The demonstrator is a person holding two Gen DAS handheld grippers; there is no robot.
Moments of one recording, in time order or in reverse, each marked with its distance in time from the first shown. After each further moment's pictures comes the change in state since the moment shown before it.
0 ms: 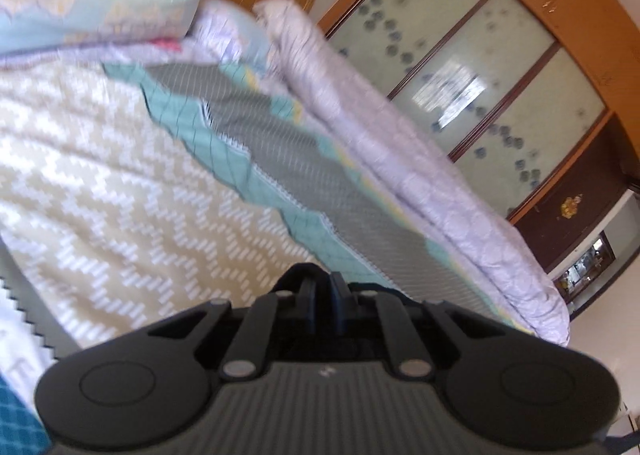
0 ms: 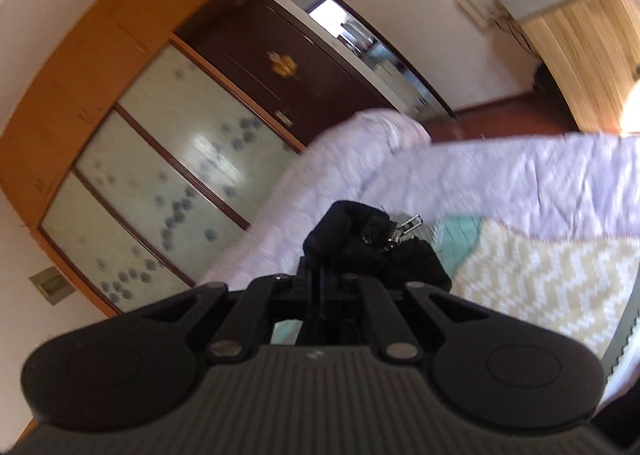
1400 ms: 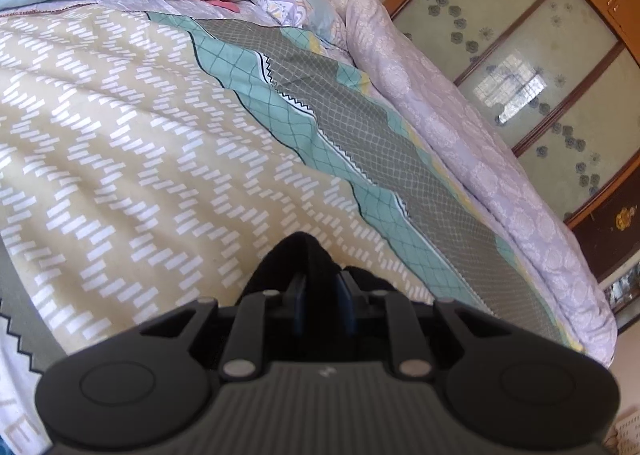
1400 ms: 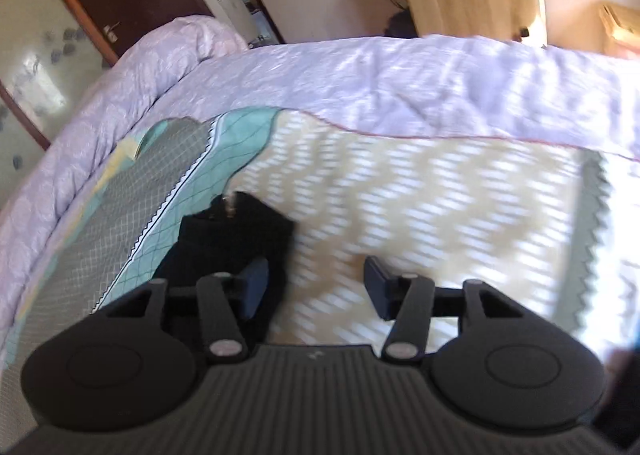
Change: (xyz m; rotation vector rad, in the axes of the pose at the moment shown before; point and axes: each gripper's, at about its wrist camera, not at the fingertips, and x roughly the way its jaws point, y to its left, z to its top) left arm 0.078 0.027 -0.011 -0.089 0.064 0.184; right arm 0.106 -0.130 -0.083 -0.067 0.178 -0.581
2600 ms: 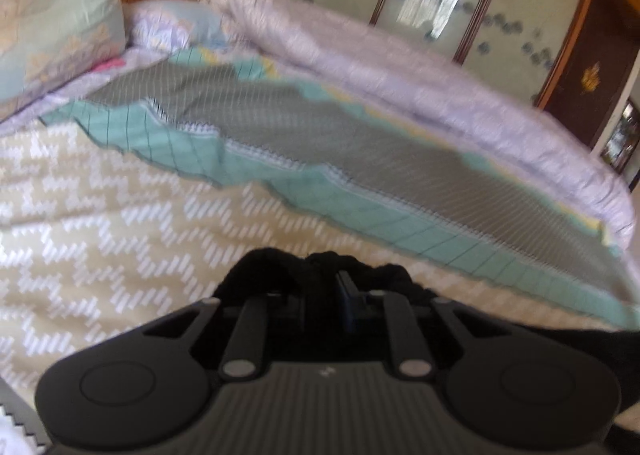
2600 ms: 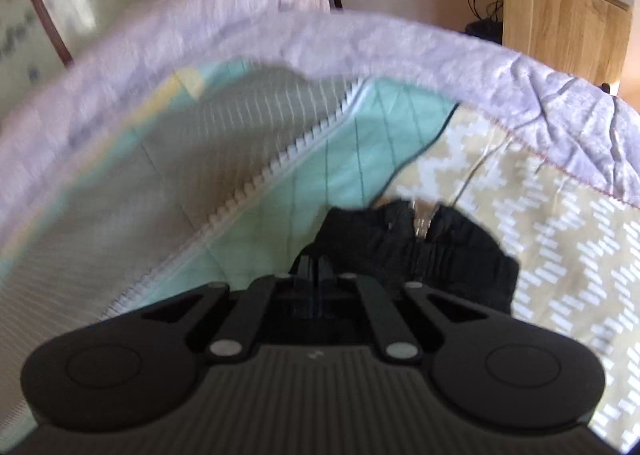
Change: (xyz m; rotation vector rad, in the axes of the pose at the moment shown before) left arm -0.007 -0.072 0.004 0.426 0.064 -0.032; right arm 0.080 0.140 0.001 -0.225 0.055 0.010
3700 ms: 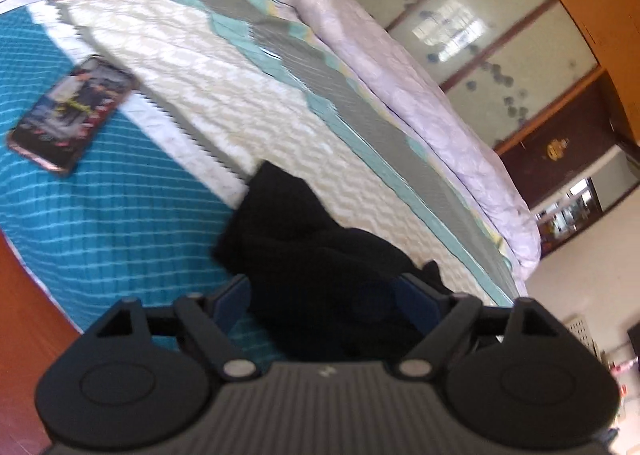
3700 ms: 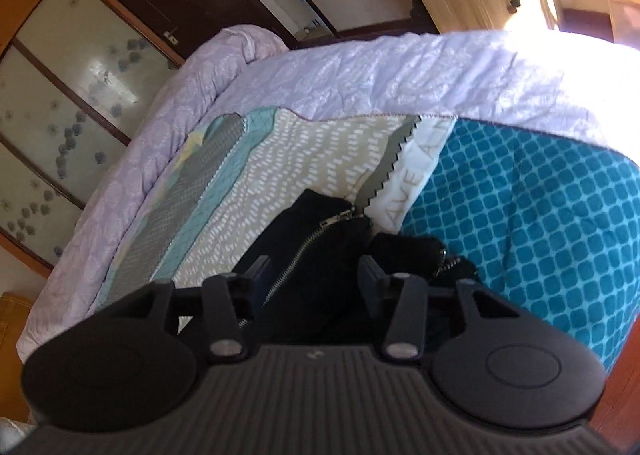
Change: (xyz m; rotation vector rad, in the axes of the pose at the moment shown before) left arm -0.227 0.038 -0.142 -0.340 0.087 -0.186; right arm -0.196 -0.234 -0.089 0.273 0.034 0.221
